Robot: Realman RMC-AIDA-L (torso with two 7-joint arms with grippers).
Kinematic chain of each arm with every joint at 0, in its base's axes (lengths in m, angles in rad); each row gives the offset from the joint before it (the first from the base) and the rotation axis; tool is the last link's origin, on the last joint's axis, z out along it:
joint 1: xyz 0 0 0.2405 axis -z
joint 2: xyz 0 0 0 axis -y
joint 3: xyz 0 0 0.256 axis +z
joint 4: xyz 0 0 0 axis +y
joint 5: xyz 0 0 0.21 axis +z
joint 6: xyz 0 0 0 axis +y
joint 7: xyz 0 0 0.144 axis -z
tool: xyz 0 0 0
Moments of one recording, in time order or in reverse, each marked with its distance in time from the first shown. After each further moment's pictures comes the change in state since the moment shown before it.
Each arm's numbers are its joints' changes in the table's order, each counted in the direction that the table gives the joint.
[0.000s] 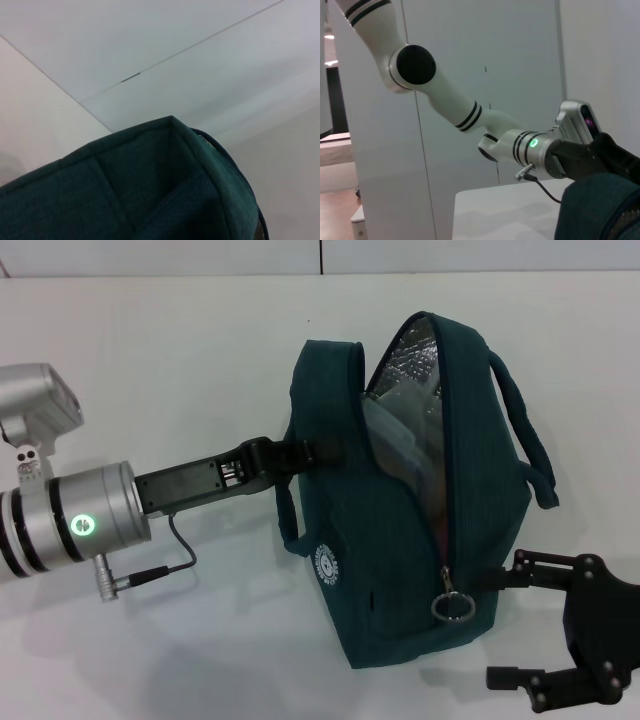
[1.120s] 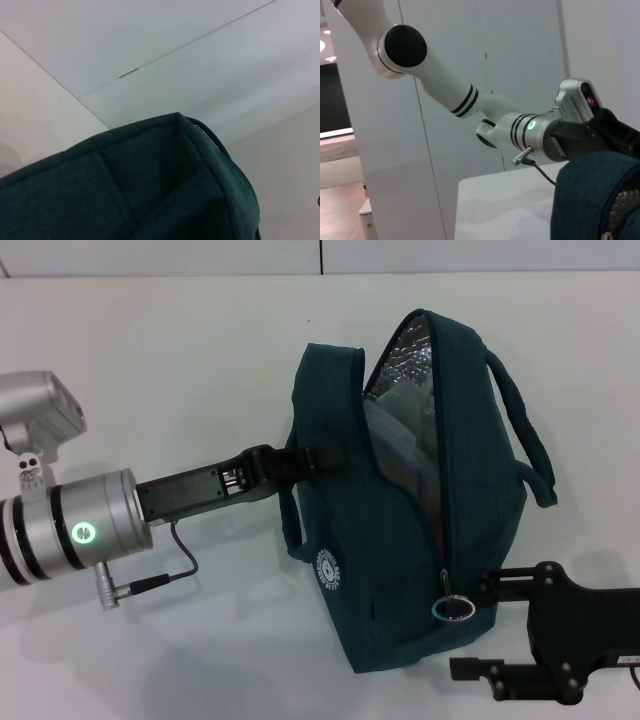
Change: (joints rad) left arm -0.005 0.000 0.003 -0.015 0.002 0.011 -0.009; right arm -0.044 -0.004 -0.106 0.073 0.044 0.093 0.001
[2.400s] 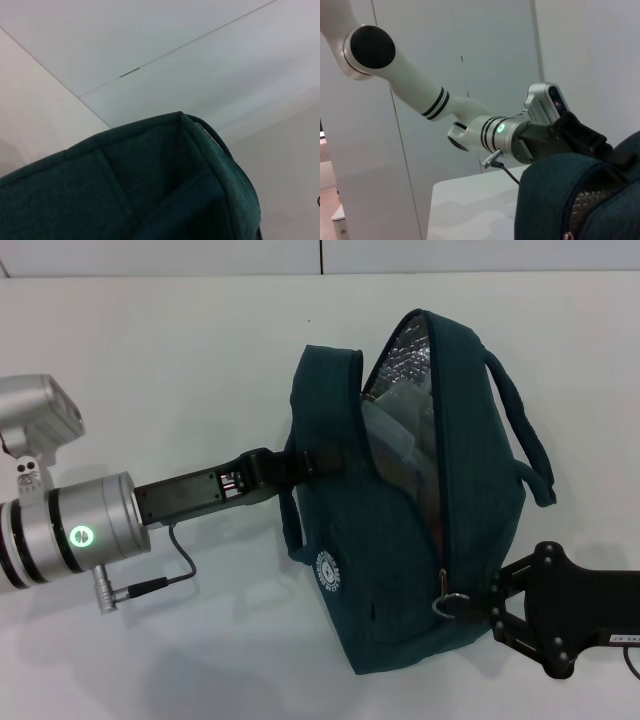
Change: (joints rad) left arm -0.006 0.000 0.000 0.000 0.002 0.002 -0.002; right arm -0.001 0.000 0.000 0.015 0.040 0.056 0.000
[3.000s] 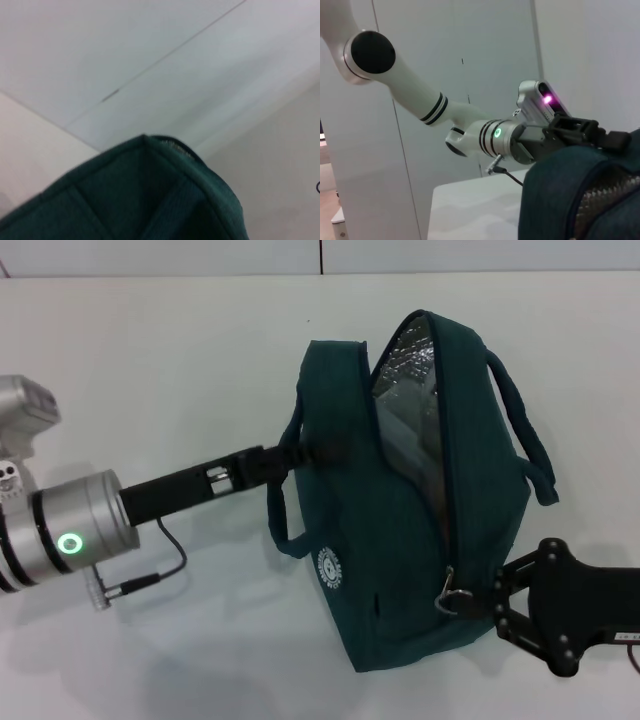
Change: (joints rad) left arm -0.021 -0.003 -0.005 -0.002 -0.045 0.021 -0.183; right arm 0.000 0.001 0.011 -0.001 0.001 -0.014 0.005
